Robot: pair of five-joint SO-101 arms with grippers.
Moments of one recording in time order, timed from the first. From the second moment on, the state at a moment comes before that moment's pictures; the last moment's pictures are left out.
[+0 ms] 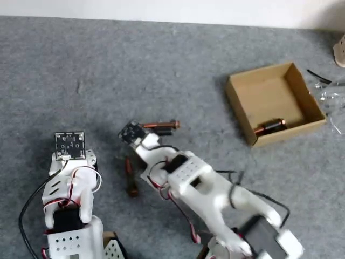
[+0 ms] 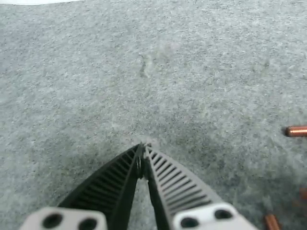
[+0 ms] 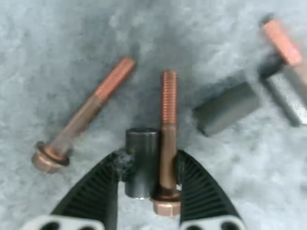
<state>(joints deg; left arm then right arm) -15.8 -103.8 94.9 45.6 -4.3 -46.5 -16.2 51.6 33.3 13.8</state>
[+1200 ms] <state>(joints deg) -15.8 -103.8 94.9 45.6 -4.3 -16.7 -58.6 79.9 33.3 8.0</state>
